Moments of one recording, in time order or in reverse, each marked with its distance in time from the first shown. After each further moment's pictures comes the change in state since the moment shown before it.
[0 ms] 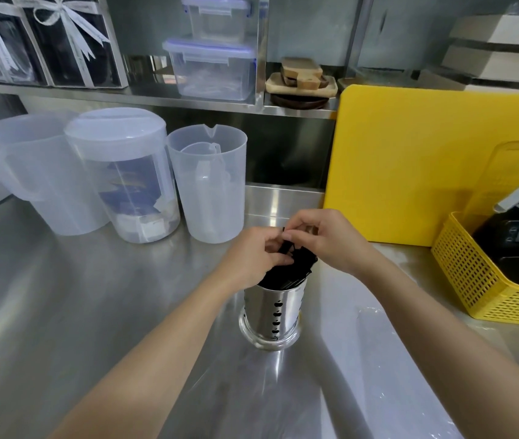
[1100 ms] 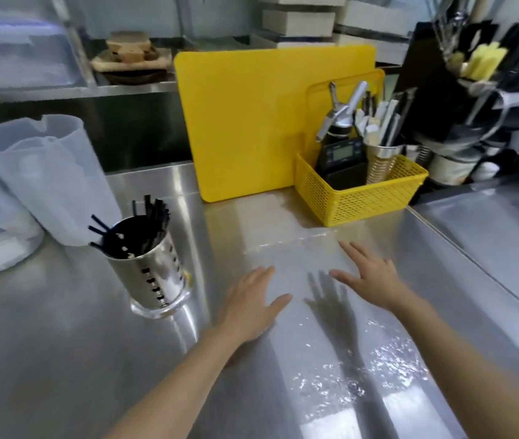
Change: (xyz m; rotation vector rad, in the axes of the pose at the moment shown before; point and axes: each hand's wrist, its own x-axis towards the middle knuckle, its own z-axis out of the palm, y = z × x) left_hand -0.088 0.022 0.192 0.468 -0.405 0.173; right_hand -0.286 0.139 -0.065 -0.495 0.160 0.800
